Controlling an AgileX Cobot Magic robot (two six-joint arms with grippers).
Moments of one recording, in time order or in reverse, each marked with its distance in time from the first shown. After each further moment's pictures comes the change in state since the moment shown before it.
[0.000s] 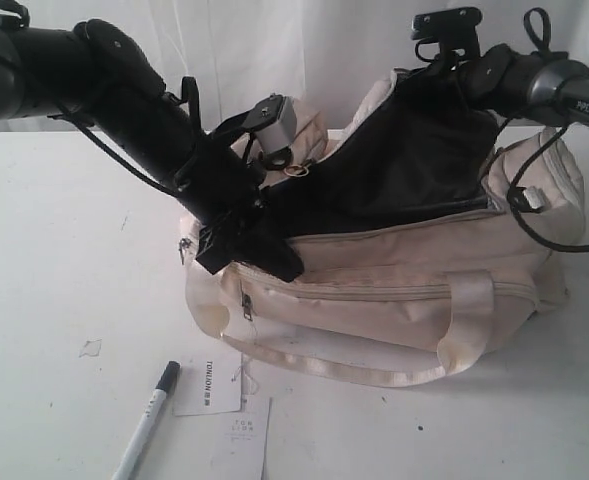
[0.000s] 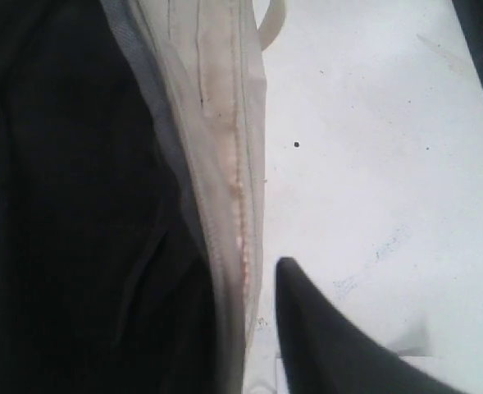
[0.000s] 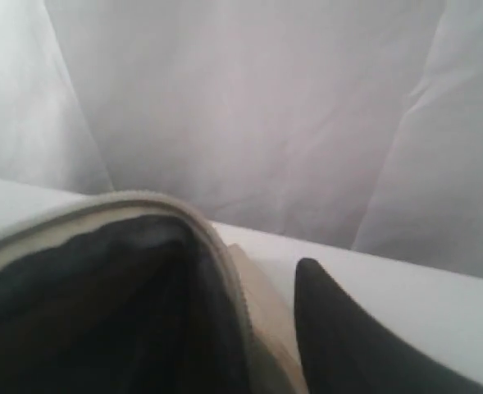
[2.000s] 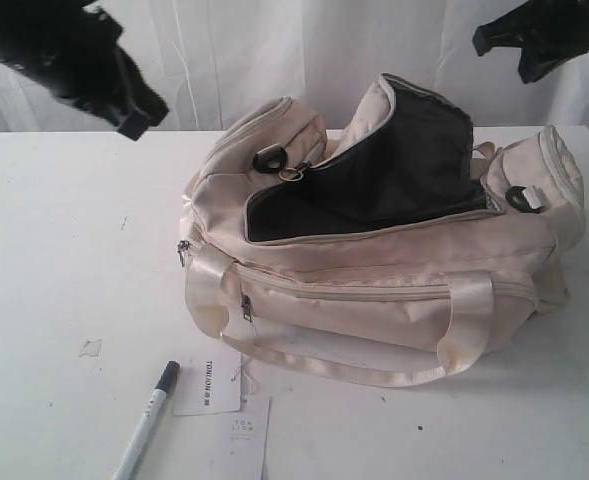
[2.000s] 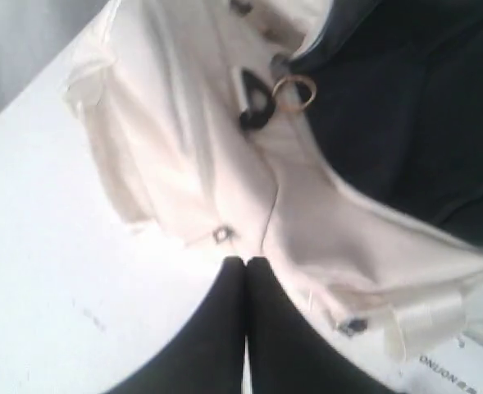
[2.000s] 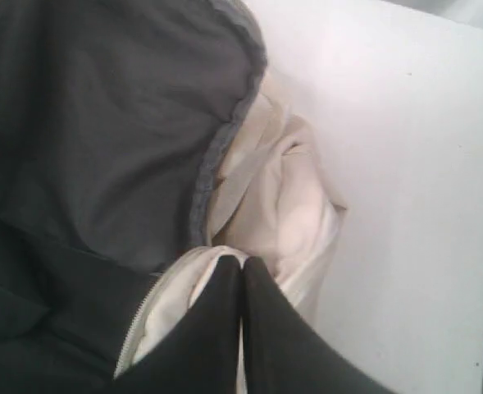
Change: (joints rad) left arm 0.161 -0.407 0.129 0.440 -0.379 -0.640; right arm -0.070 -0.436 0.001 -0.497 0.961 0.378
